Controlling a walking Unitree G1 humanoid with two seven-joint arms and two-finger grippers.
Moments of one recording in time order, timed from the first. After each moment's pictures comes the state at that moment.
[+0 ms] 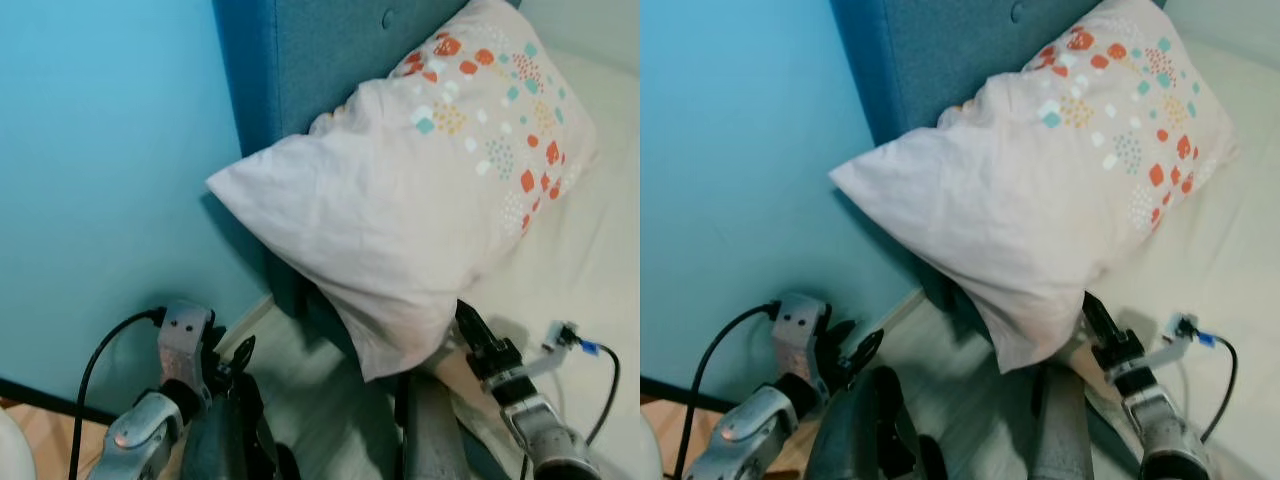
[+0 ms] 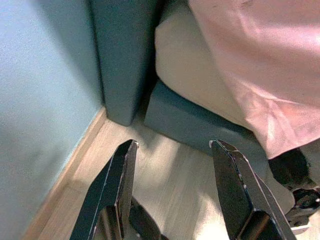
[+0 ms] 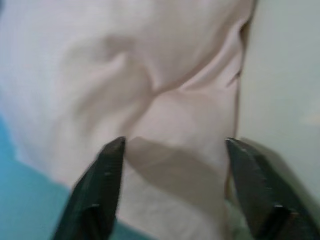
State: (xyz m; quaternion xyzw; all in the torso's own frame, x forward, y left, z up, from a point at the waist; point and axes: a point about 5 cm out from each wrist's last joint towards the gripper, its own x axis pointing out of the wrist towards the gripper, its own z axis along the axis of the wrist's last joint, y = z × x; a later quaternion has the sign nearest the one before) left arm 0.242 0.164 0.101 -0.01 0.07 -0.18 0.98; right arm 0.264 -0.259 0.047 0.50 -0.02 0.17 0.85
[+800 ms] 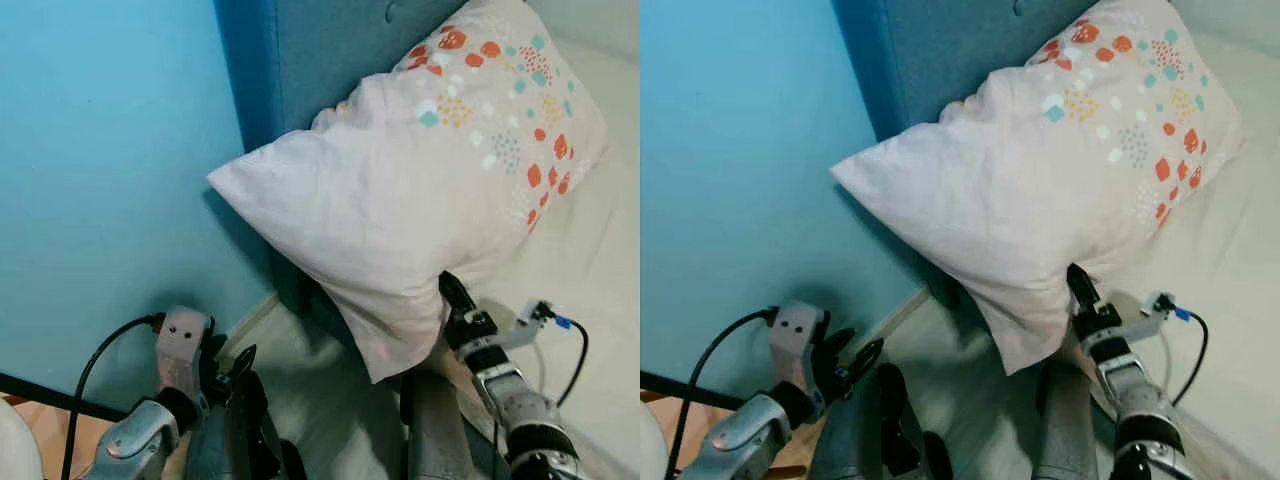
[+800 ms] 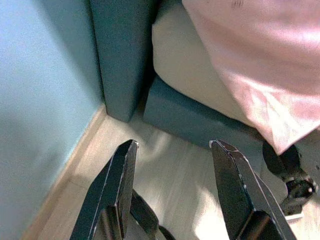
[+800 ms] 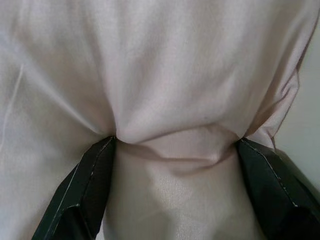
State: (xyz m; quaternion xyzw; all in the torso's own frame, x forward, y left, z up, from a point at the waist) left arm 0.232 0.163 0.111 -0.01 0.07 -0.19 0.98; right arm 0.321 -0.228 0.074 0.56 -0.01 0.13 0.82
